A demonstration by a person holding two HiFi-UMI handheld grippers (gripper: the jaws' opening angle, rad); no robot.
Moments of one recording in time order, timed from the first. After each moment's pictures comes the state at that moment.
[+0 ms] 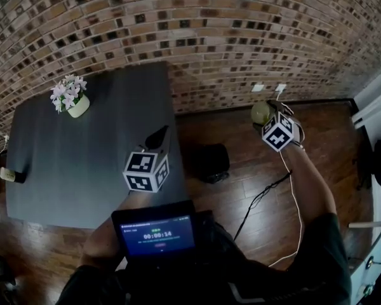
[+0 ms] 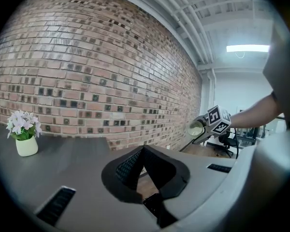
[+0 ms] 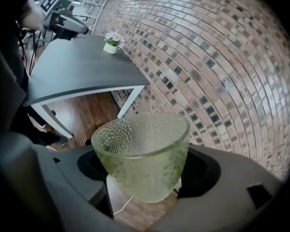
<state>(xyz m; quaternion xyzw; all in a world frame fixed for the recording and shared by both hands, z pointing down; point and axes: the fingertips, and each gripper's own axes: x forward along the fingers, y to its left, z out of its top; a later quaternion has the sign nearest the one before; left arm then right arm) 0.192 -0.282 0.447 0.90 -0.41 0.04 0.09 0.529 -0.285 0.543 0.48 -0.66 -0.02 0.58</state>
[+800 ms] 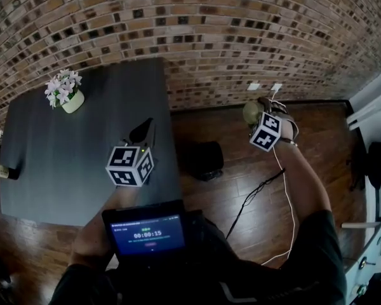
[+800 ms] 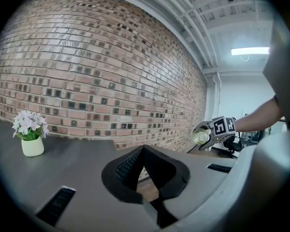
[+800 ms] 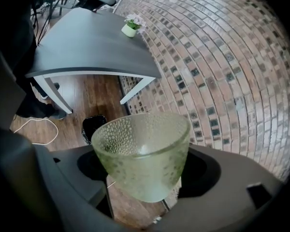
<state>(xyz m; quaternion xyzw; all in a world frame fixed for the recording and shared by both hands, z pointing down) 0.159 -0.302 0.441 0.89 -0.44 0.02 0.09 0.500 -0.293 0.531 0.41 -0.61 -0.10 0.67</state>
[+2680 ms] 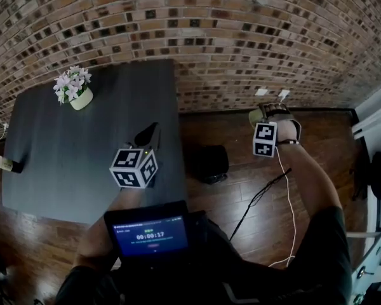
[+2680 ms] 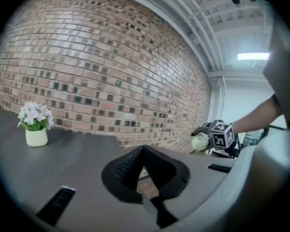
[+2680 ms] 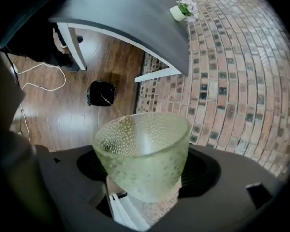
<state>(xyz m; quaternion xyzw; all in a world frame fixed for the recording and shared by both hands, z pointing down) 0.140 -0.300 0.451 0.88 -0.46 0.01 0.12 0.503 -0.291 0.551 0.26 -0.50 -0.21 0.80</state>
